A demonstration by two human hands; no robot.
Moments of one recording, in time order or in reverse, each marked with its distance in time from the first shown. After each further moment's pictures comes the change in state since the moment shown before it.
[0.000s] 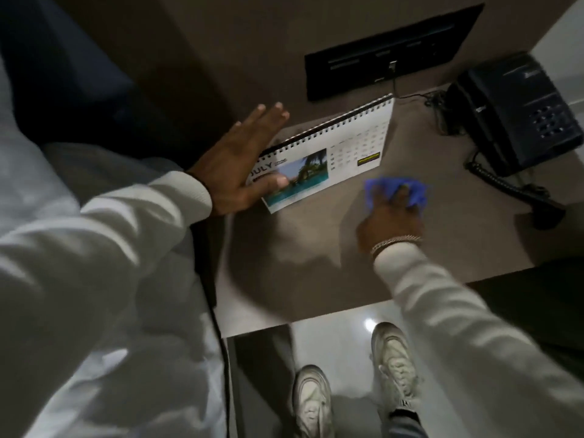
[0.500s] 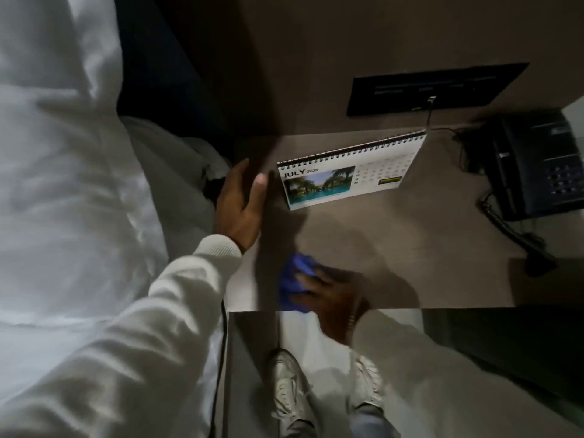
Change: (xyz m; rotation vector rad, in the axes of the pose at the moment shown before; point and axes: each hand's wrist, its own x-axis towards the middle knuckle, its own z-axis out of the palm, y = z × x) left_hand -0.060 0.039 0.039 -0.671 0.570 -0.802; right_hand -0.099 -0.005 0.015 -0.279 -0.292 -1.209
